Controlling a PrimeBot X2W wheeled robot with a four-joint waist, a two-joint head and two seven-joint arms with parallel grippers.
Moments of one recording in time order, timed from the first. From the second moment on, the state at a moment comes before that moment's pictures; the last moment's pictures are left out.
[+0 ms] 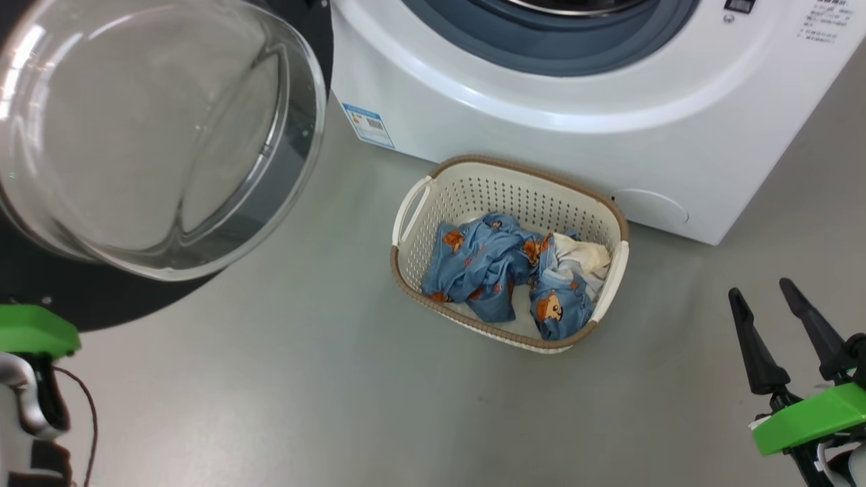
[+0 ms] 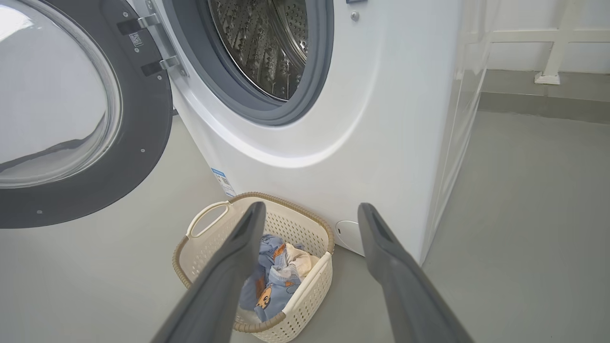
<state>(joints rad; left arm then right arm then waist) -0.56 0.27 0.19 0.69 -0.27 0.14 -0.26 -0.07 -0.38 0.11 0.20 0.45 0.13 -0.25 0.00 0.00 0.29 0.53</state>
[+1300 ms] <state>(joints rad) -0.60 0.24 0.37 0.69 -0.11 0.03 -0.26 -0.15 -0.38 0.13 0.20 0.44 0.13 -0.25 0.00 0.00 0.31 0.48</state>
